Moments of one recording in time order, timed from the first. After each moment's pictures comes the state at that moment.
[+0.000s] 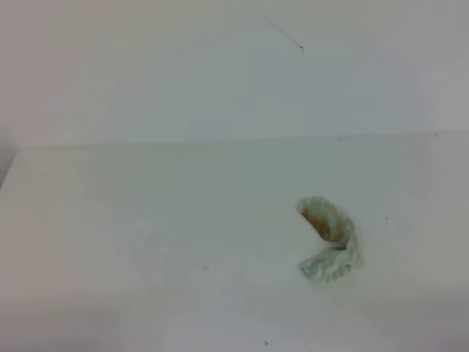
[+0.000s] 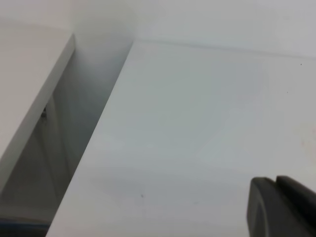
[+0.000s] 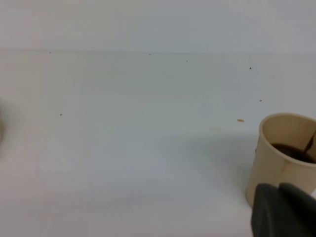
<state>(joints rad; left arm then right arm) 0.14 0.00 0.00 -0.09 0.31 -0.07 -0.04 -0.03 0.03 -0.29 0.35 0.14</state>
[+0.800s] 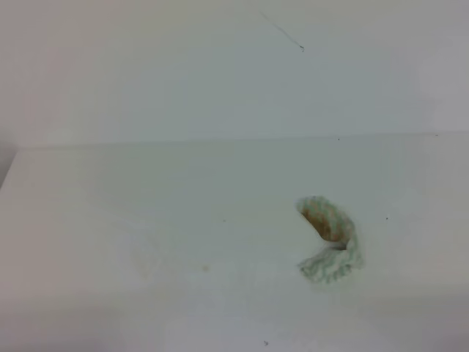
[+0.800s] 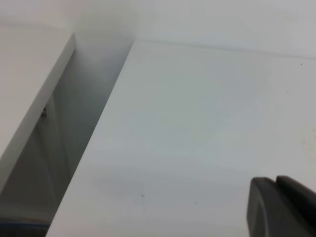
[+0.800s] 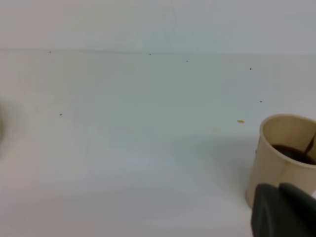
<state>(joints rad) 0.14 0.00 0.00 -0.09 0.31 -0.07 -0.04 -0.03 0.03 -0.29 0.34 0.11</state>
